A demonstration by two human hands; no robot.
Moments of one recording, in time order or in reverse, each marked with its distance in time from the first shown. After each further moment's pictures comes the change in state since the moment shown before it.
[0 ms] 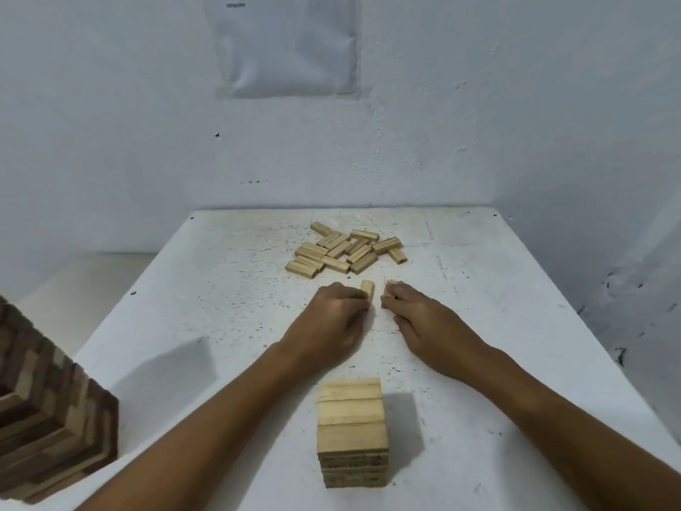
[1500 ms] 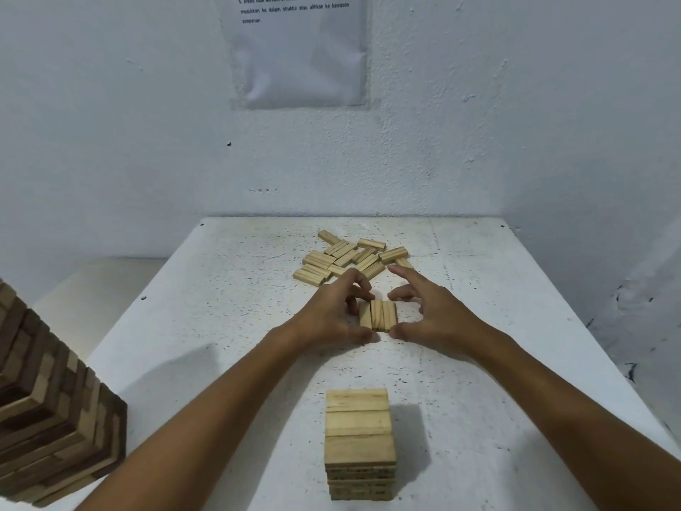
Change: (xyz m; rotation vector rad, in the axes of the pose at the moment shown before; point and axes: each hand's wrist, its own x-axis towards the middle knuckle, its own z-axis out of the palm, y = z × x) left_hand 0.022 -0.007 -0.029 -0.415 -0.292 -0.430; right_hand 0.021 0.007 -0.018 0.469 -0.059 0.168
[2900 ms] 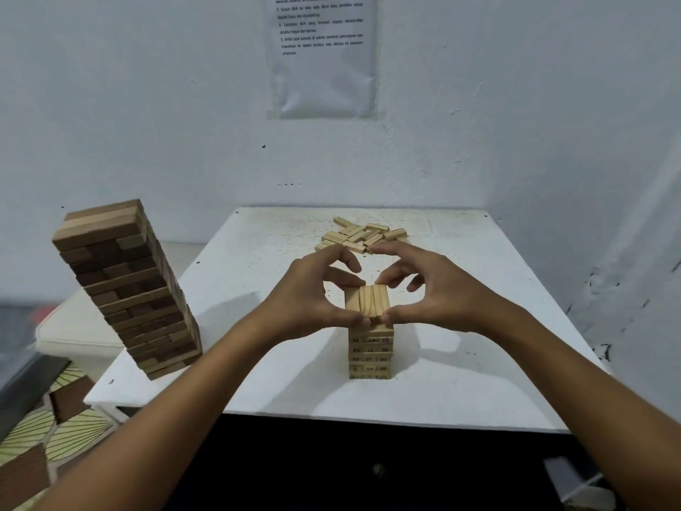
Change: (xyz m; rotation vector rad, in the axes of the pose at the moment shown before) left_hand -0.153 0.088 -0.039 0.001 0.163 0.066; right_hand -0.119 -0.106 -0.005 -0.079 -0.037 -0.242
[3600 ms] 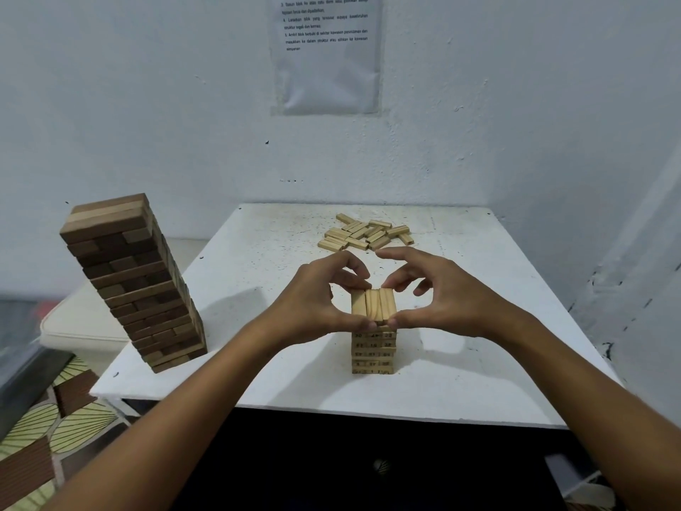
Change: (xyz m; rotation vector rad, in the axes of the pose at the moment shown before) left_hand -0.006 -0.003 0.008 0.001 -0.027 -0.004; right_hand -0.009 0.001 0.003 -0.025 0.003 0.001
